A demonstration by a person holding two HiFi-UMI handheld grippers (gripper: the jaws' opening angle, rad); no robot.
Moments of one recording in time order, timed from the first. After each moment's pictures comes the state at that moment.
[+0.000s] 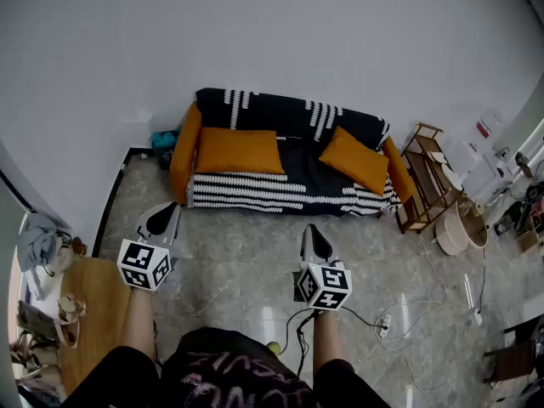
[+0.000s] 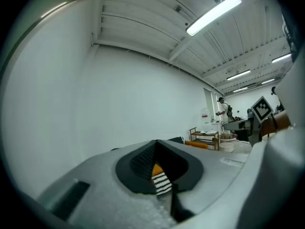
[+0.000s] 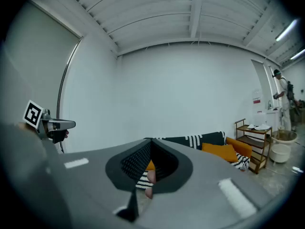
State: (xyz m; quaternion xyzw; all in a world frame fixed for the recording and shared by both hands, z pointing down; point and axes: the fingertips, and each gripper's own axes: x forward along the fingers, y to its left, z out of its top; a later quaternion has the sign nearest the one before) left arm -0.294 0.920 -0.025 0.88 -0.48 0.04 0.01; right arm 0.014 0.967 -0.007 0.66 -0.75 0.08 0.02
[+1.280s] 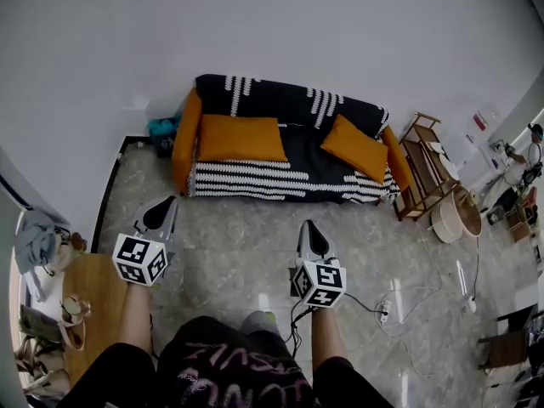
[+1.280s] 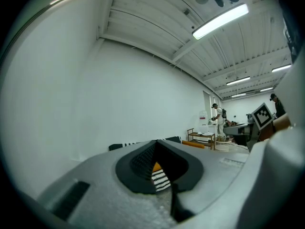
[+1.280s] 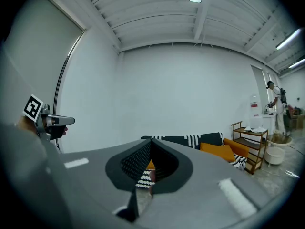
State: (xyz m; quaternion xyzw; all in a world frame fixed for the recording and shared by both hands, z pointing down) left arm -0.362 0.907 -0.006 0.89 -0.46 0.03 0.04; right arm -0.055 0.964 0.009 0.67 -0.74 0.06 0.04
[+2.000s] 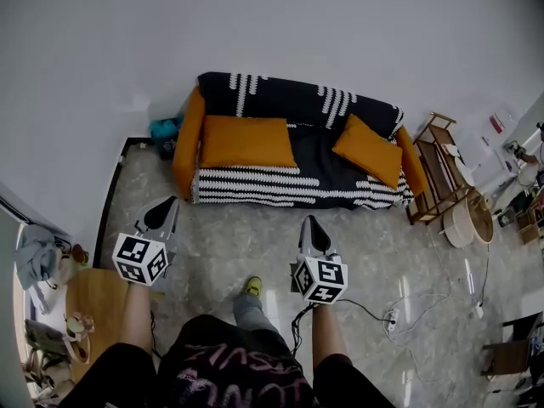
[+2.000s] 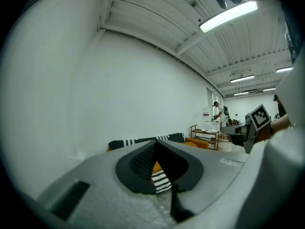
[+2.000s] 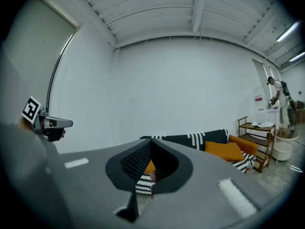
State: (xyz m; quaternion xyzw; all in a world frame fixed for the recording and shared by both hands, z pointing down) left arm -0.349 0.796 0.020 0.88 -0.46 0.05 0.06; right arm -0.042 0.841 0.035 0.67 -0.74 0.08 0.03
